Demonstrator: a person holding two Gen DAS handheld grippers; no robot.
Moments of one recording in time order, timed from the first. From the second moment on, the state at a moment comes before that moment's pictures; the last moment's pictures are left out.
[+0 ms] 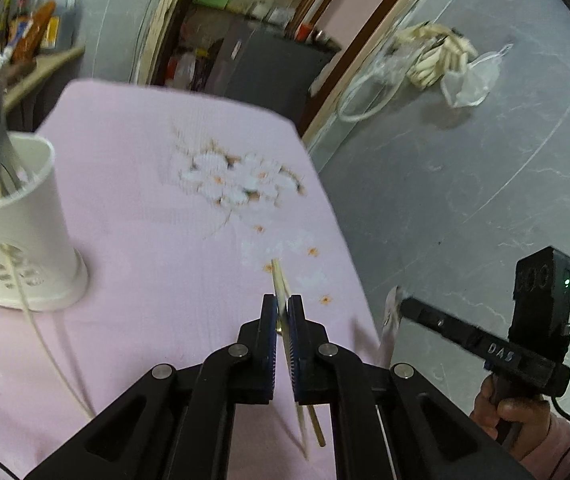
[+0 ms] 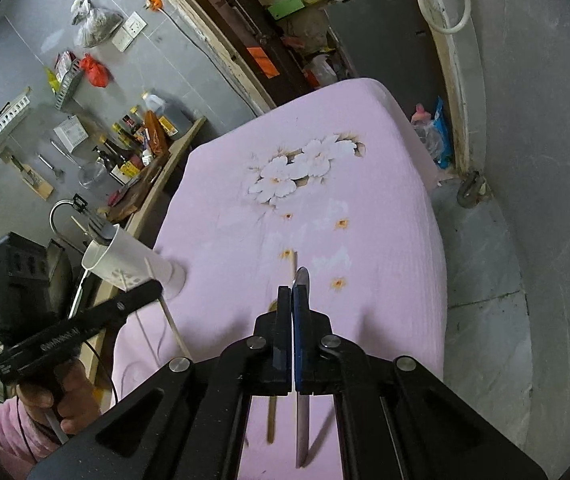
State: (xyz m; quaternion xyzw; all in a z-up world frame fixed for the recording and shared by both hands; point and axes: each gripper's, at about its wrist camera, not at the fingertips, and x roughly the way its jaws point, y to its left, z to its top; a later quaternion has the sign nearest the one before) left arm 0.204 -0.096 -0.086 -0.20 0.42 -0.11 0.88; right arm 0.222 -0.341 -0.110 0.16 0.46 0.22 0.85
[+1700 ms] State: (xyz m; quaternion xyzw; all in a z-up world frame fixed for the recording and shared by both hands) left arm 0.153 0.151 0.082 -0.19 0.20 -0.01 0.96; right arm 0.183 -0.124 0.102 0.09 0.20 0.31 0.93
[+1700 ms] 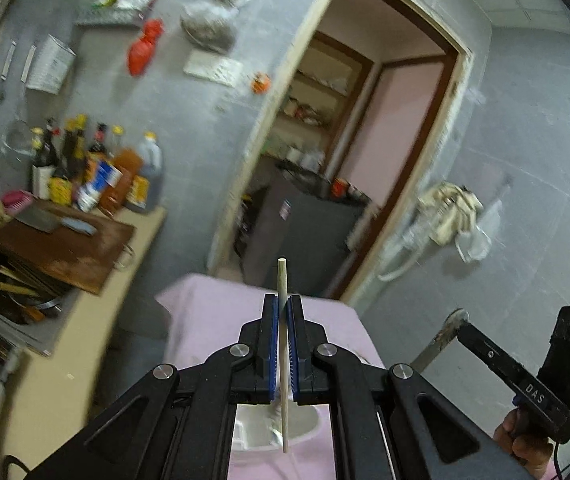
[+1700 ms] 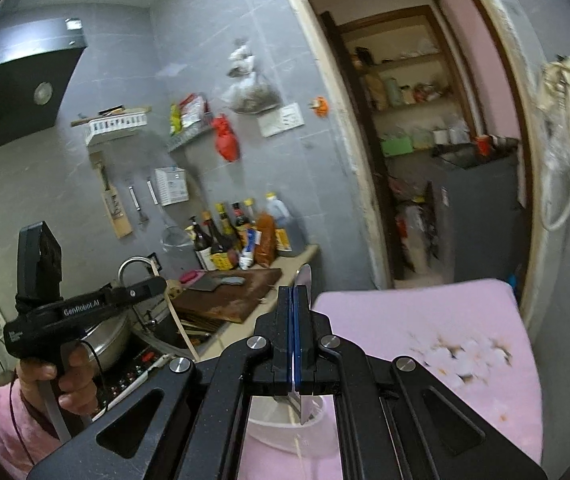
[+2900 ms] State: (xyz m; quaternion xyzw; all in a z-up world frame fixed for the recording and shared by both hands) left arm 0.174 0.158 -0.017 -0.16 0.26 0.06 0.95; right arm 0.219 -0.076 -0.002 0.07 0.31 0.28 0.91
